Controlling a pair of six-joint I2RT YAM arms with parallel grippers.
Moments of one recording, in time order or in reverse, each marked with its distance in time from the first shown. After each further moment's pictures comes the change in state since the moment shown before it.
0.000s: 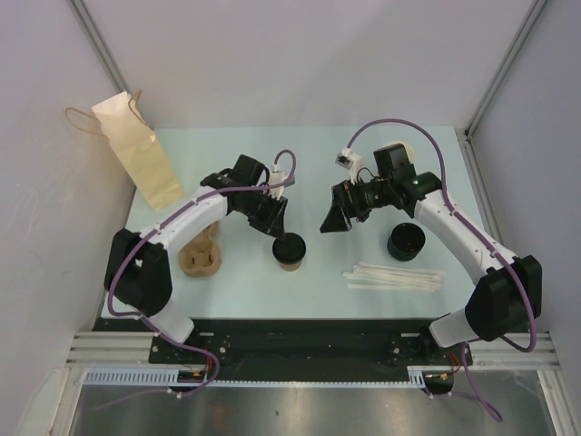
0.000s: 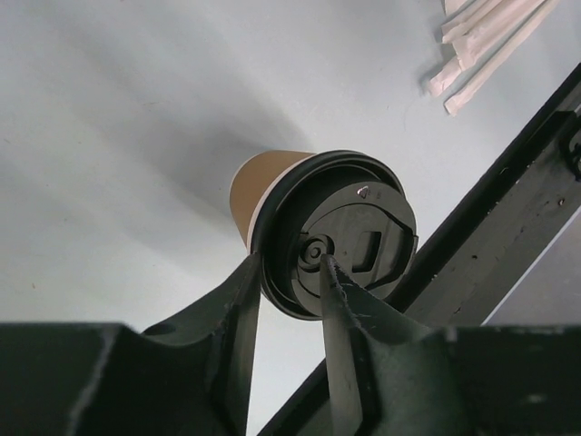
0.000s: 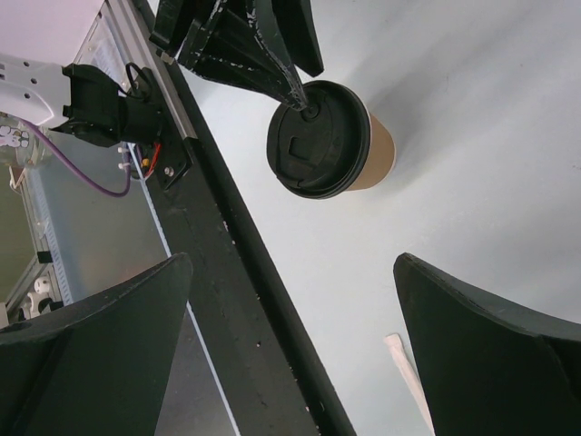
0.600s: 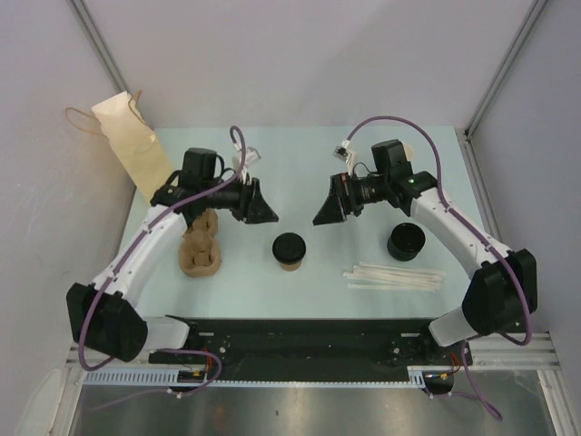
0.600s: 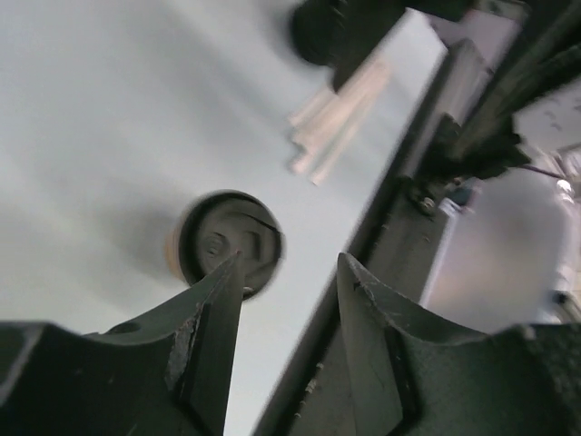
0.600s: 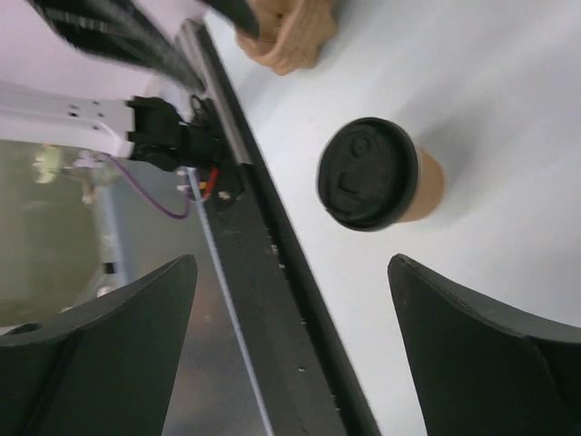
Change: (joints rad) left arm 0.157 -0.261 -0.021 0.104 0.289 -0.054; right arm 0.000 0.016 -0.001 0.106 -0.095 0.142
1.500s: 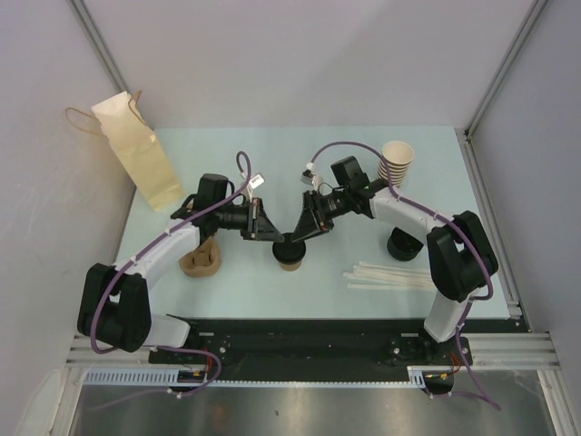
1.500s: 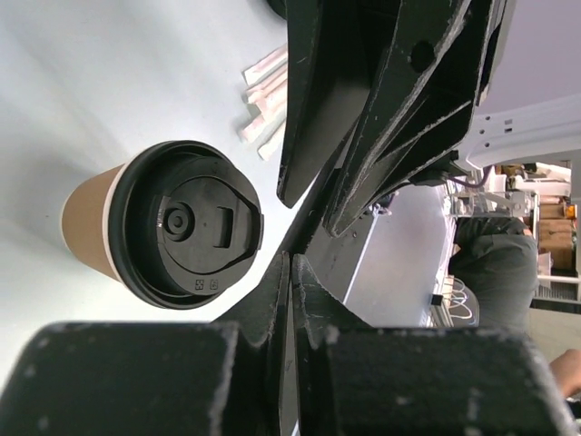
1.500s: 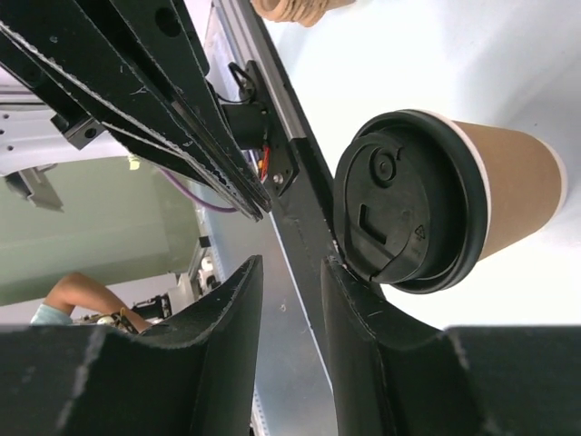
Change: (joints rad) left arm 0.003 0.006 -0.383 0.398 0.194 -0.374; right arm 0.139 0.302 -0.004 0.196 -0.110 0.294
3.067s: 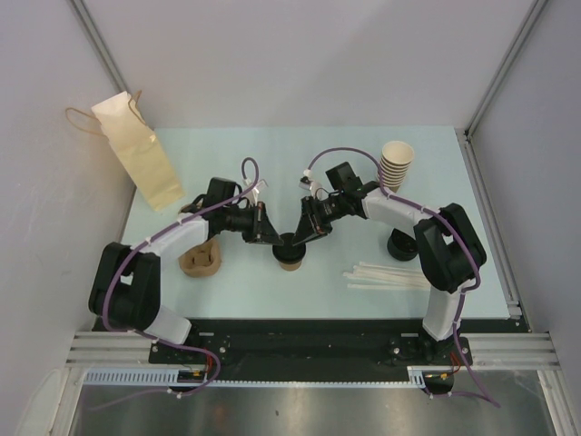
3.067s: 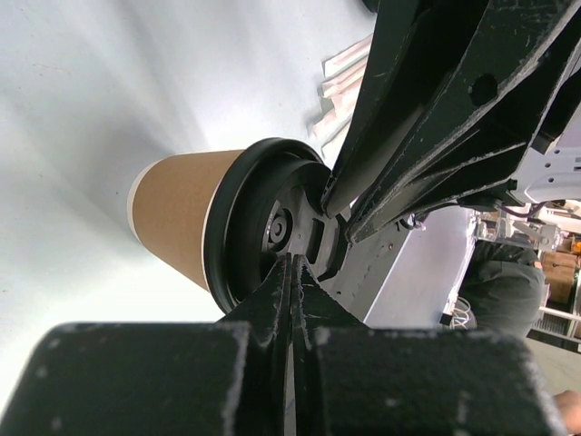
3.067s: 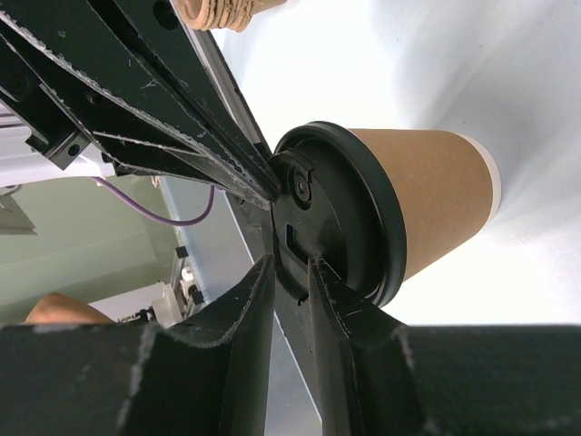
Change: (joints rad) left arm -0.003 0.133 0.005 -0.025 -0.130 0.011; right arm 0.006 0.090 0.008 -0.010 0.091 -0.035
